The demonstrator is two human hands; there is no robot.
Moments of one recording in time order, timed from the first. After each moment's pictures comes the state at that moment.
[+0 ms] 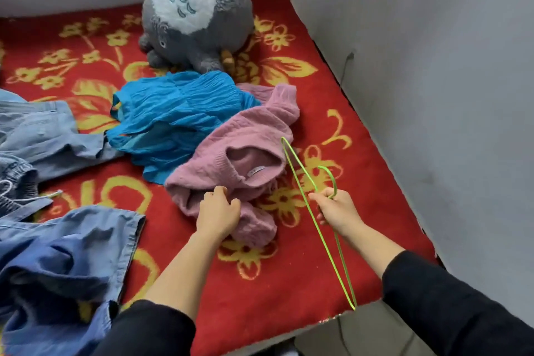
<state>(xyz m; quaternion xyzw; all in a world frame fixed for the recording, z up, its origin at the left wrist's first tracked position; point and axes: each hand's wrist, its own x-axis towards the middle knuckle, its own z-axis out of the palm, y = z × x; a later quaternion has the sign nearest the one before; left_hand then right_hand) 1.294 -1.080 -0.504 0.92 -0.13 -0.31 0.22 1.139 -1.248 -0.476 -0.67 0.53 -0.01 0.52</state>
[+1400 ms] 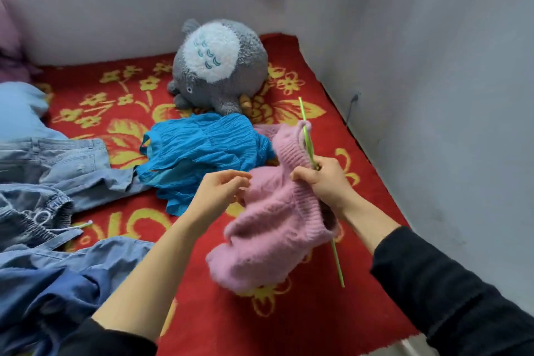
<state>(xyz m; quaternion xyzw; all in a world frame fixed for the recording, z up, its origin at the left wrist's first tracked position) 1.358 -1.075 -0.364 0.75 -0.17 -0.35 0.53 1.233 -1.241 -0.338 -0.73 0.32 -0.13 0.59</state>
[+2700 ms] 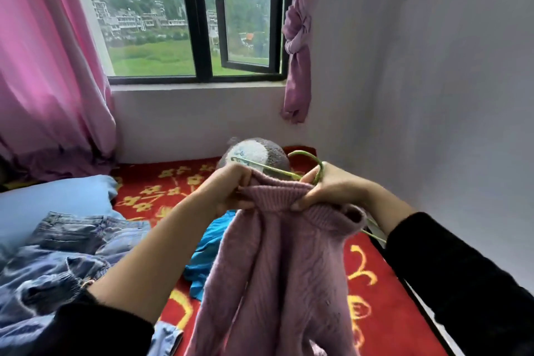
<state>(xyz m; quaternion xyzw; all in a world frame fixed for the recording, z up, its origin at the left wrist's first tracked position) 1.352 -1.070 -0.155 0.71 -0.12 -0.34 0.60 1.240 -1.261 -0.151 -0.90 0.09 0.04 0.42</state>
